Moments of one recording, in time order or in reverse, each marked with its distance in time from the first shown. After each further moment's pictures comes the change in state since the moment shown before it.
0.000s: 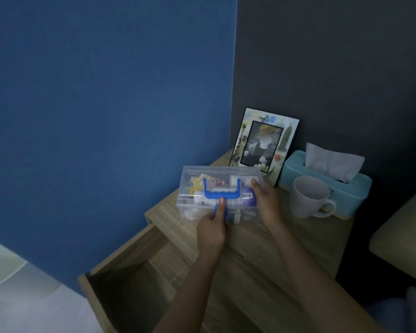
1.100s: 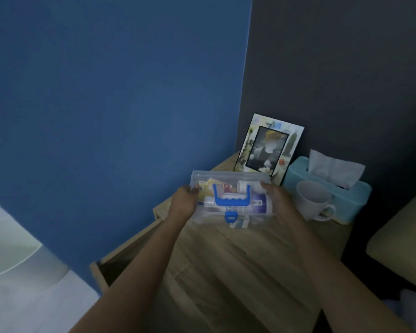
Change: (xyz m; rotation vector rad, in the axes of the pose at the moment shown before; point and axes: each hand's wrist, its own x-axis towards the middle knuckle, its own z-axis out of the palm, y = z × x) left_hand 0.044 0.048 -0.081 0.262 -0.048 0.118; right_hand -0.001 -0.047 -0.014 0.001 -0.067 0.484
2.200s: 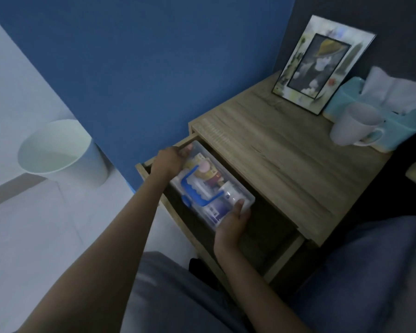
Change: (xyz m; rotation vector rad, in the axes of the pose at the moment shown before) left_hand -0.072 -0.126 -0.092 0.382 -0.027 -0.086; right_hand -0.214 0.229 0.134 0.352 0.268 0.033
